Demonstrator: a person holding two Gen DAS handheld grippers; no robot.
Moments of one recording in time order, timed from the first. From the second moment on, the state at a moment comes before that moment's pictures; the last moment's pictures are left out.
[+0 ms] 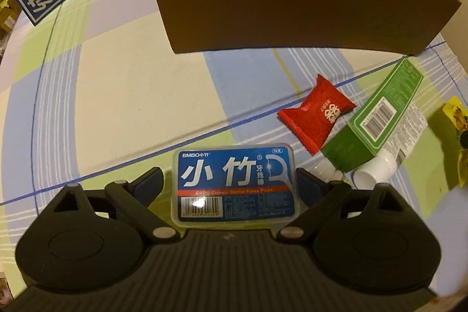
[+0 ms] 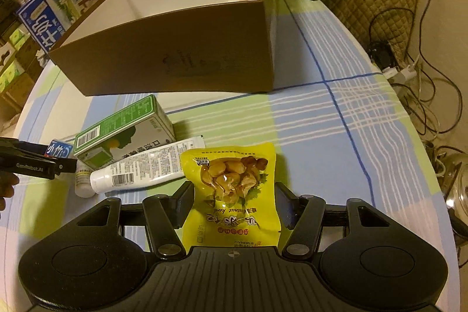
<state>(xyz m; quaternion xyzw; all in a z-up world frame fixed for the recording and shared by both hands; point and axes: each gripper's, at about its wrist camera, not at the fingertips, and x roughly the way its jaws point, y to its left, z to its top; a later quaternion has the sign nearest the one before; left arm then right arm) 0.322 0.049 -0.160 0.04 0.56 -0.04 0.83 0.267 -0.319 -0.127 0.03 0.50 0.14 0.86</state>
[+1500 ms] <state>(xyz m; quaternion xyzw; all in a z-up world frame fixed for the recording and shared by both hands) 0.420 0.017 -0.003 0.03 0.42 -0.08 0.90 0.385 -0.267 0.000 0.09 0.37 0.26 0.89</state>
